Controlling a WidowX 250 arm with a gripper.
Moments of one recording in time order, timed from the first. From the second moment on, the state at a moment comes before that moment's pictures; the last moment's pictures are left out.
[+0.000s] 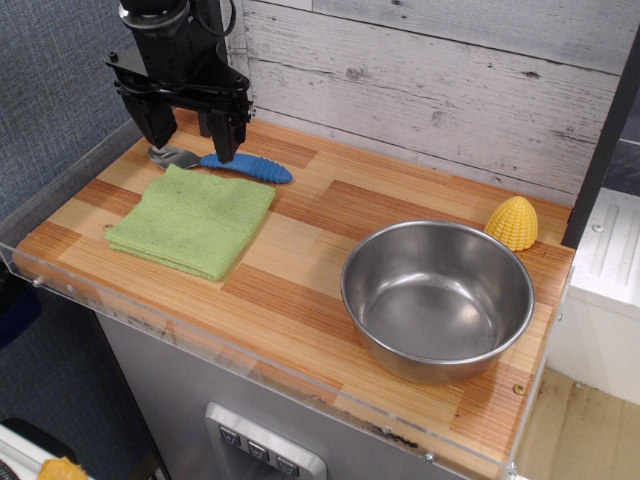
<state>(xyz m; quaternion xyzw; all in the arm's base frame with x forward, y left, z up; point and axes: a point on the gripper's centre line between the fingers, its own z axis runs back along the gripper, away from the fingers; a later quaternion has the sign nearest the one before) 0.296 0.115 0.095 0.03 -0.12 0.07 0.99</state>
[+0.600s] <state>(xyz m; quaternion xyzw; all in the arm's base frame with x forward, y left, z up) 0.292 0.087 0.077 0.01 -0.10 0.04 0.99</state>
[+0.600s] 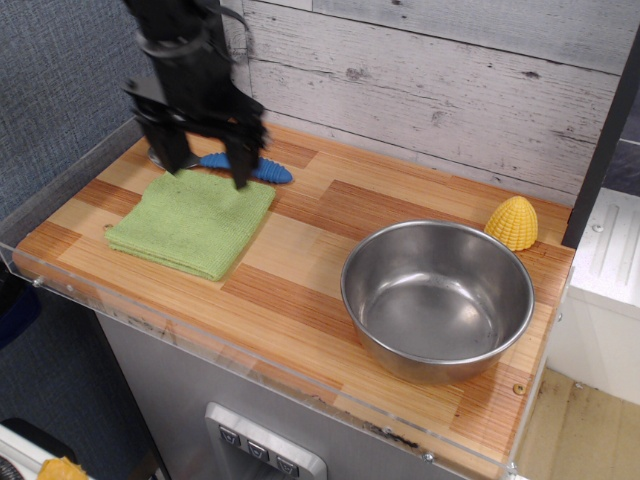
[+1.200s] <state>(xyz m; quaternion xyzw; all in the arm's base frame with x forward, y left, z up) 0.283 0.027 0.067 -0.01 -0.10 -0.03 0.99</state>
